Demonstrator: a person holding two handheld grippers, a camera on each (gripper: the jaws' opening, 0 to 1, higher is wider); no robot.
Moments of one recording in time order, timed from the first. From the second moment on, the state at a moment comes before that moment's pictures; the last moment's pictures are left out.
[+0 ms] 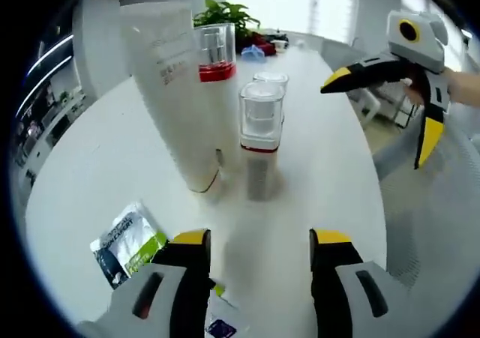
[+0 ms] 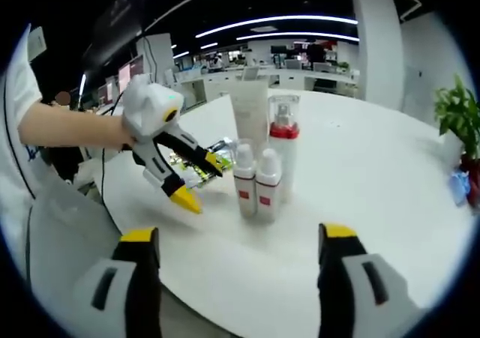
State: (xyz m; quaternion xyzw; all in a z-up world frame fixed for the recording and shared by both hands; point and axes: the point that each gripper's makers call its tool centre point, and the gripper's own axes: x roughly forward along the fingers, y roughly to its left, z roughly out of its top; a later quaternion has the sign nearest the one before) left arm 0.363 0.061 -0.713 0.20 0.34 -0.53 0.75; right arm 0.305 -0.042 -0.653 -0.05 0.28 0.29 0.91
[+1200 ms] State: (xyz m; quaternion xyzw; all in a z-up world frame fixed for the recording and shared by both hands) left arm 0.329 0.170 -0.674 0.10 0.35 -0.36 0.86; right arm 0.297 -0.037 -0.635 -0.06 0.26 0.31 0.91
